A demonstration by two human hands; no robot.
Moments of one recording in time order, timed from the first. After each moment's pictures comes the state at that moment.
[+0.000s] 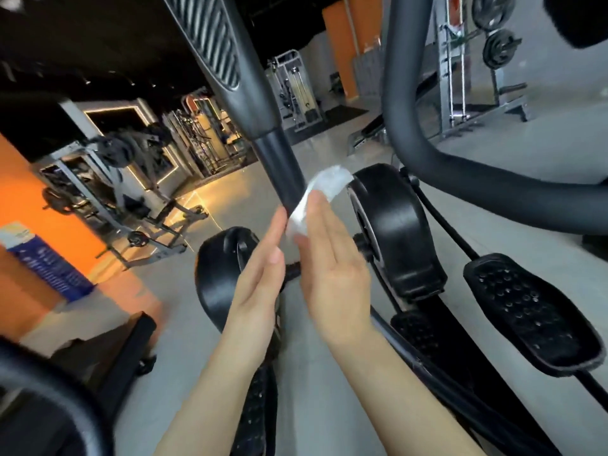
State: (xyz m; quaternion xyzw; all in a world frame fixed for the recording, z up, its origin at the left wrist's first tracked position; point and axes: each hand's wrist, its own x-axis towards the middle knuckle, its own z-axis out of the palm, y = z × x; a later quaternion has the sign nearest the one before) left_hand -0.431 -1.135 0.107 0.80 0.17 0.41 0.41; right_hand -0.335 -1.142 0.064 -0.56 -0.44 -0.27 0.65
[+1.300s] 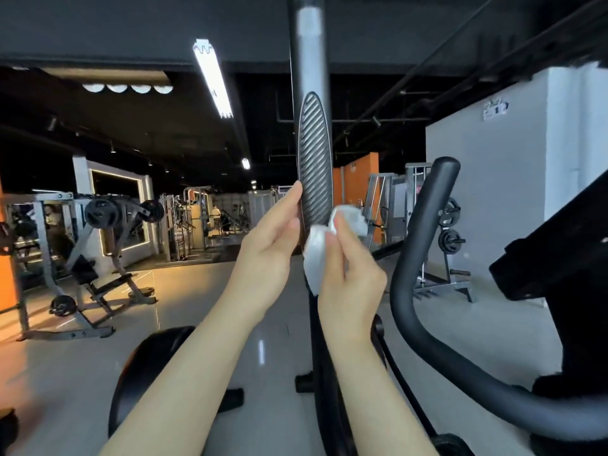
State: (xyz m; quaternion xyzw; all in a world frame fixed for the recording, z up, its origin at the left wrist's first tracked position) left_hand -0.417 -1.121 0.277 0.77 0.07 0.54 0.34; right_hand -0.324 -1.155 0.236 -0.40 -0.42 -0.15 0.80
